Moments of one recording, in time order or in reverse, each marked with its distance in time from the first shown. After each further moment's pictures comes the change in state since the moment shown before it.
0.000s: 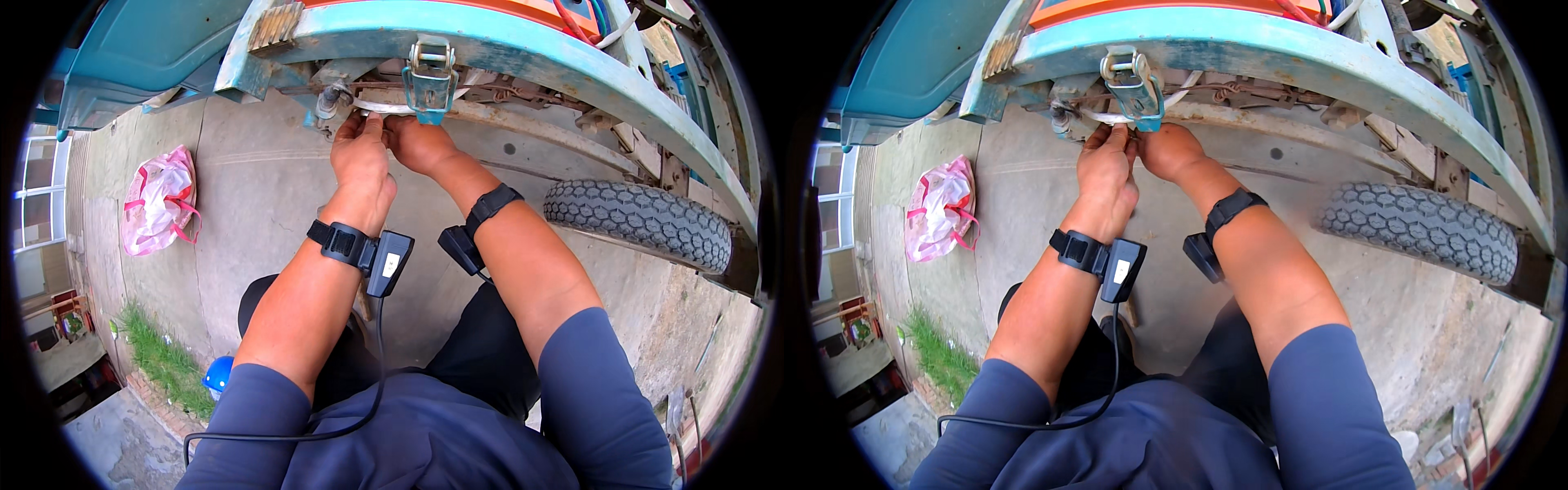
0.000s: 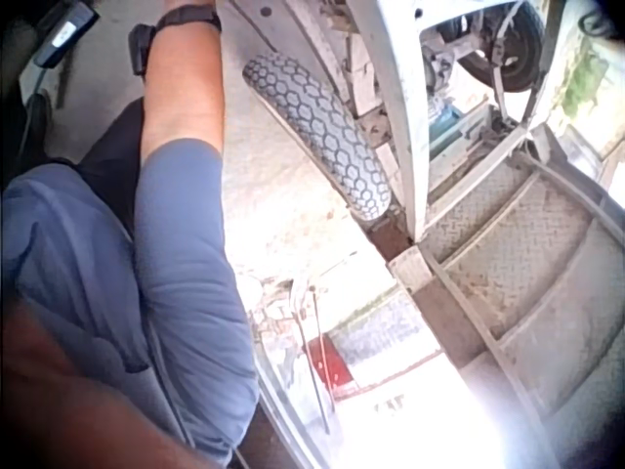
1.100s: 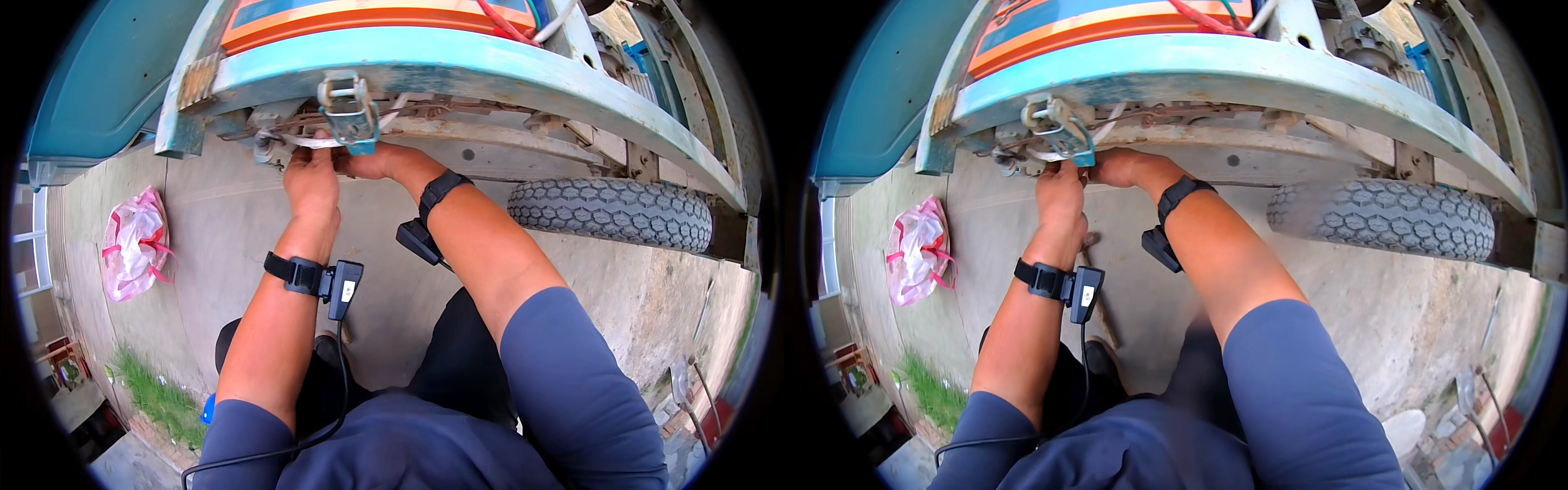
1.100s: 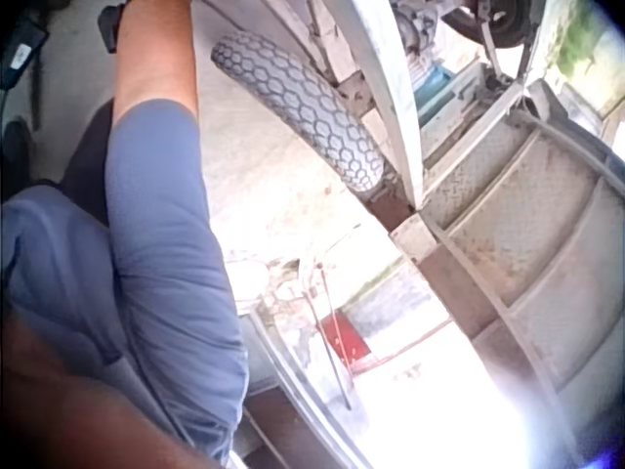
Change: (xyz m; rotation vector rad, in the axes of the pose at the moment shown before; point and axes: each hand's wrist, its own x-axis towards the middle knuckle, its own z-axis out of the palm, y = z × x) left_hand 0.017 -0.008 -0.003 0.376 -0.069 0.144; right_hand 0.040 0.039 0.013 0.291 -0.356 -0.081
